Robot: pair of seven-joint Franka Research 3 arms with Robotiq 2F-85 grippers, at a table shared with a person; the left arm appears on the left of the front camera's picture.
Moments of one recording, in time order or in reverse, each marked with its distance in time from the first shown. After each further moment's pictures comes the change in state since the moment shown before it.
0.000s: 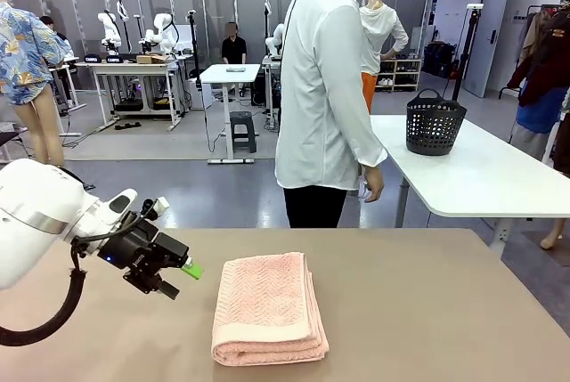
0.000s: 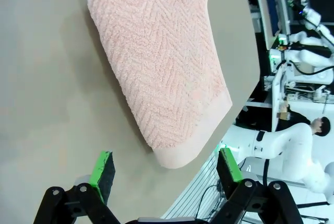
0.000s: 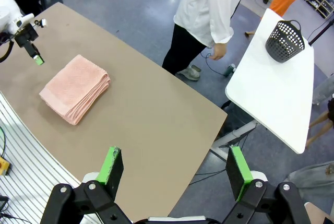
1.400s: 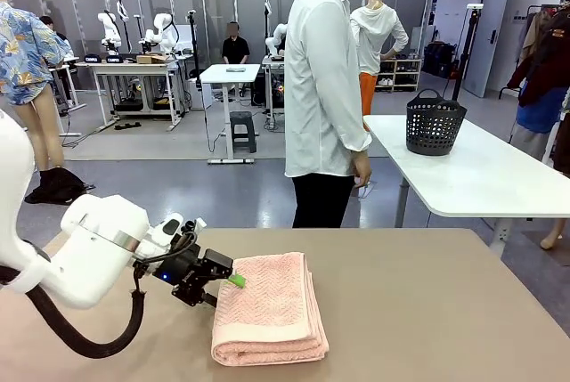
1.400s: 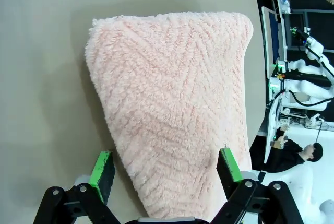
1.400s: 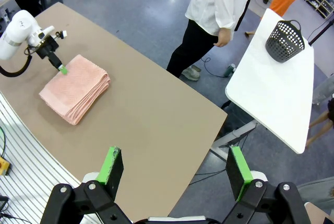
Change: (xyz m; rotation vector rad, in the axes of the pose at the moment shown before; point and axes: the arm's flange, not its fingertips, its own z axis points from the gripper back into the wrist) left arm 0.040 0.027 -0.098 -0.015 -0.071 0.094; right arm 0.000 0.000 0.000 0.000 0.000 0.000
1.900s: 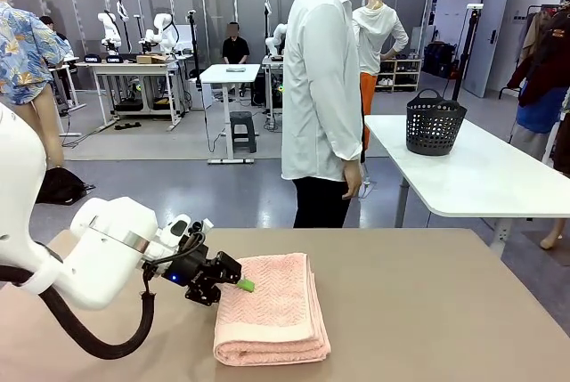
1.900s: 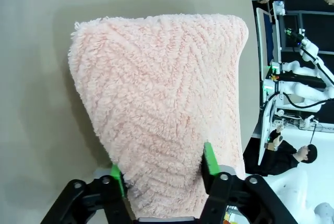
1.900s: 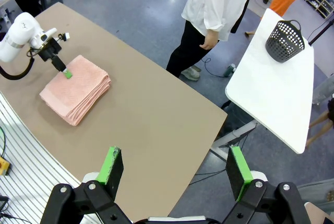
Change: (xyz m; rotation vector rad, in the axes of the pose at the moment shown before) left arm 0.001 -0.007 -0.014 -0.030 -0.009 0.015; right arm 0.000 0.000 0.000 0.000 0.000 0.000
